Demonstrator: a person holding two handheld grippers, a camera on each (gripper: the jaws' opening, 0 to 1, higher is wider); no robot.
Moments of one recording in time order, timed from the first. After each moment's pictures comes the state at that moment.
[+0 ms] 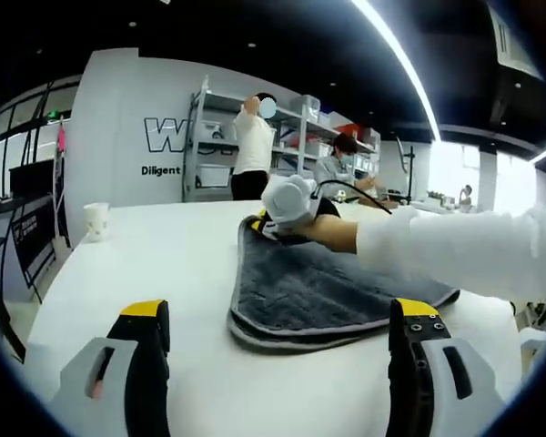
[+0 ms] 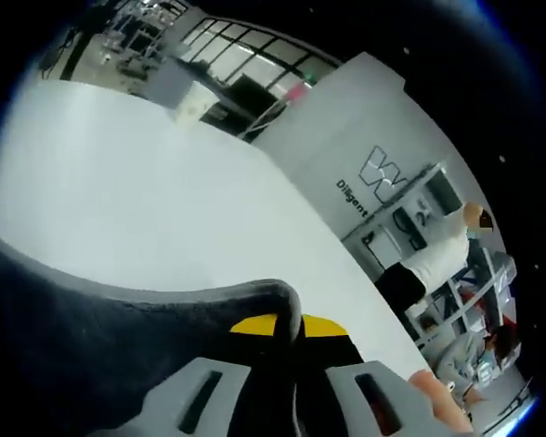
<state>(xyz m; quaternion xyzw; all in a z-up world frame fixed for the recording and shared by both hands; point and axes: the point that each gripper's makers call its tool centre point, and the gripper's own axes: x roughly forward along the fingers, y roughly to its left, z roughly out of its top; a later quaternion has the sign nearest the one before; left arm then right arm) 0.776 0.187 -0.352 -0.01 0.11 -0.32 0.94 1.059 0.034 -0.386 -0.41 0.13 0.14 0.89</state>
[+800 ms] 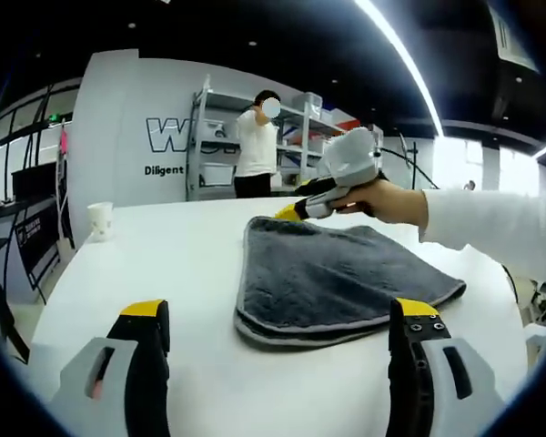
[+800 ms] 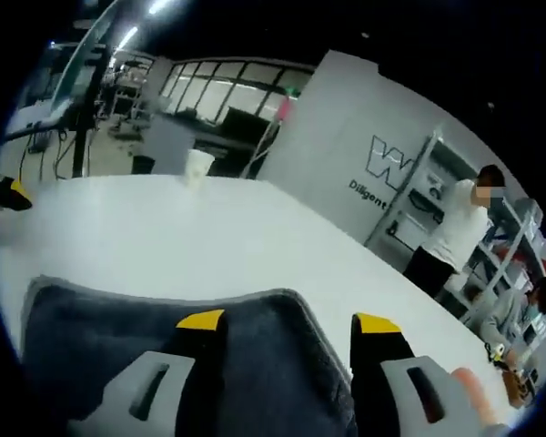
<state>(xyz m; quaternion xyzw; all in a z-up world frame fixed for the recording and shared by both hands) 0.778 0.191 -0.358 0.00 0.12 -0.31 0.94 0.957 0.014 -0.324 -0.25 0.13 0.22 0.93</state>
